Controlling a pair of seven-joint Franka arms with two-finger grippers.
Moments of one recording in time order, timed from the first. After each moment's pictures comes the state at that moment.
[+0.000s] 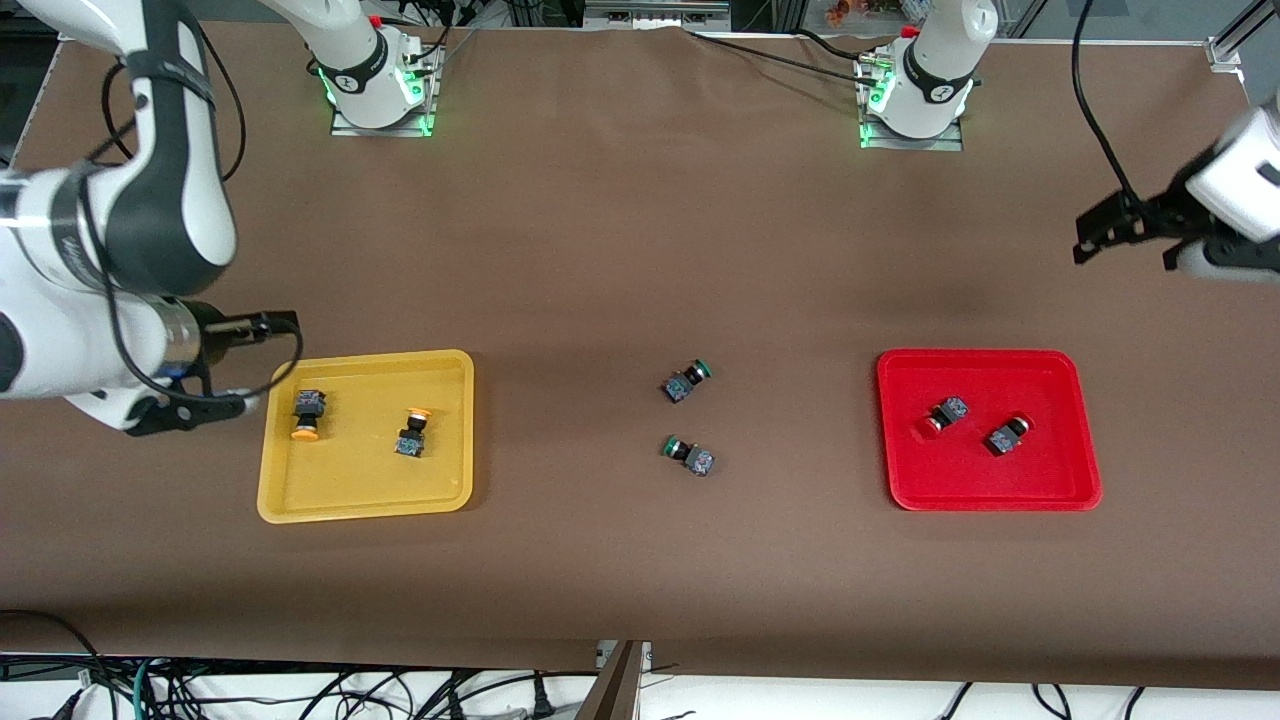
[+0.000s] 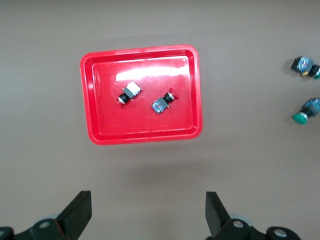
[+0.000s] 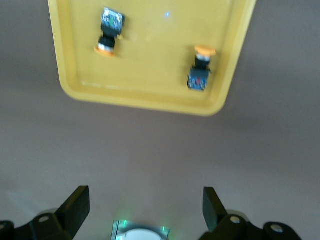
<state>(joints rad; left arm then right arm) -0.02 -0.05 -0.02 -1.67 0.03 1.61 0.02 0.28 0.49 -0.27 -1.24 0.08 1.33 -0.17</state>
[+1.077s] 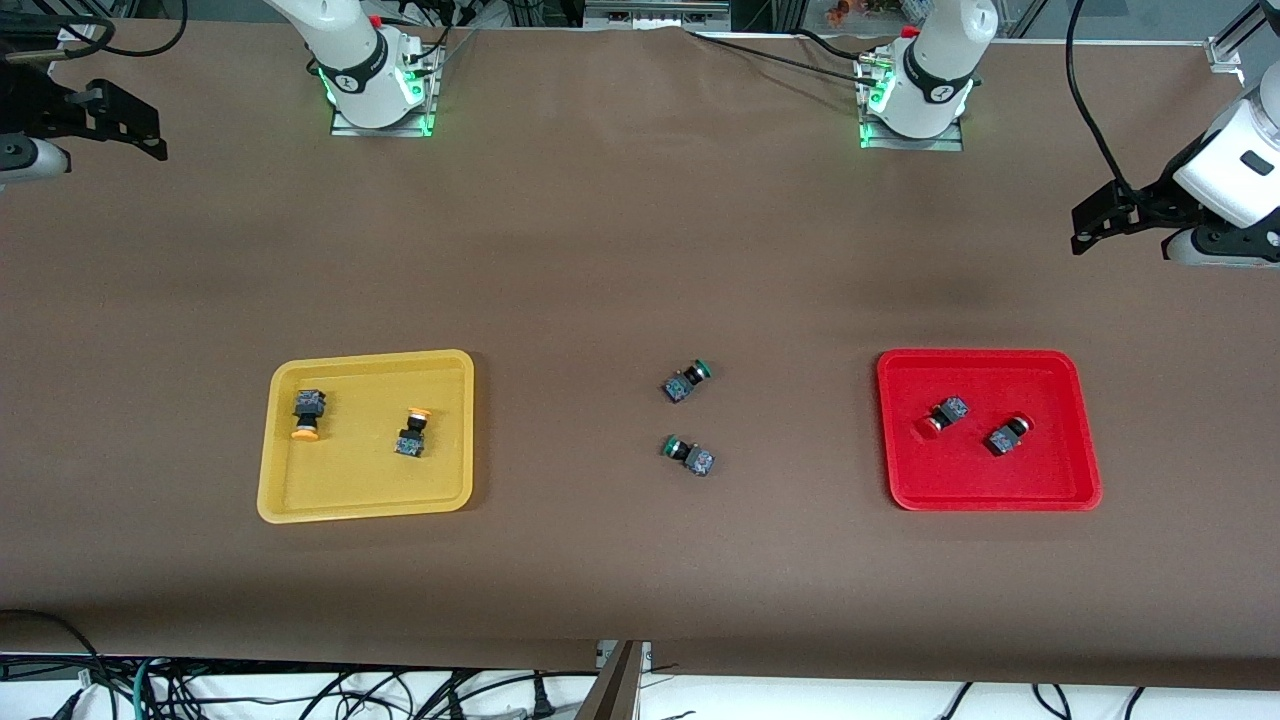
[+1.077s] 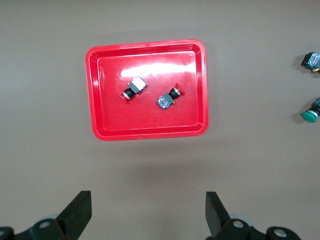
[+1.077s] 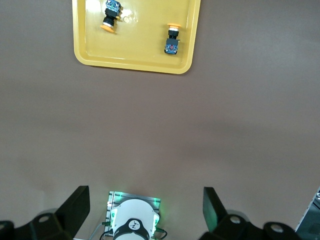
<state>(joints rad) -0.03 -0.05 0.00 -1.70 0.03 1.63 0.01 0.11 -0.05 -0.07 -1.53 -0.05 1.31 -0.14</state>
